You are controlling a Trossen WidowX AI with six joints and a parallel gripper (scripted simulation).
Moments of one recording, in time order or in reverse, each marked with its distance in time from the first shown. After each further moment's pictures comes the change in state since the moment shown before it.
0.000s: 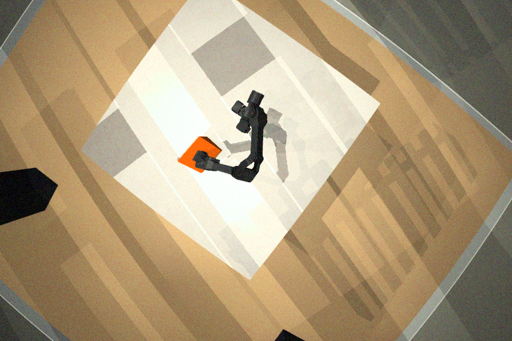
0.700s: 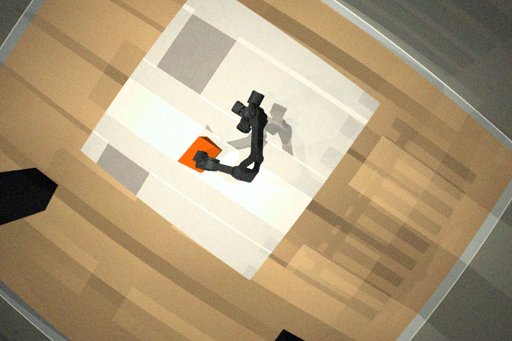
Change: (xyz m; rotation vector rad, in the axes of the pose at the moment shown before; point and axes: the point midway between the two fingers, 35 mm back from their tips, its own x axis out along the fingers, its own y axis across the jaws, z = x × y) arm 0.002 0.000 0.000 -0.027 0.001 -0.001
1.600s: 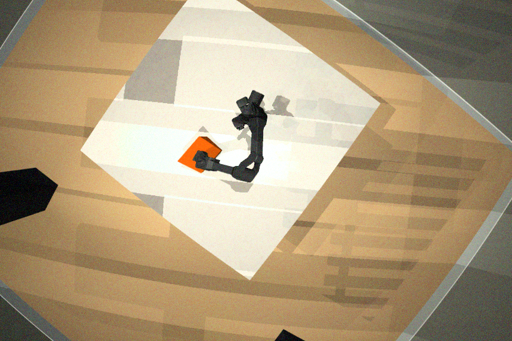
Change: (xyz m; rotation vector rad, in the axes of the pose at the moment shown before) arm -0.003 0.000 0.000 0.508 -0.001 0.001
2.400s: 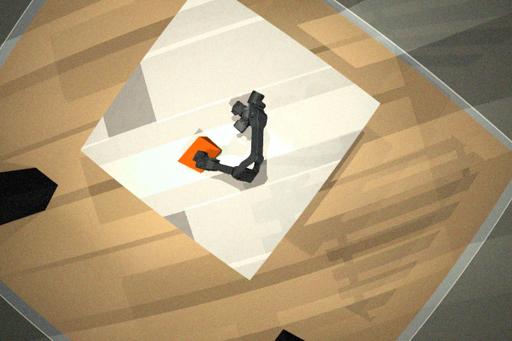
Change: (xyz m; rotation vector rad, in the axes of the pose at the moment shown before) arm 0.002 0.001 0.000 1.190 -0.002 0.001
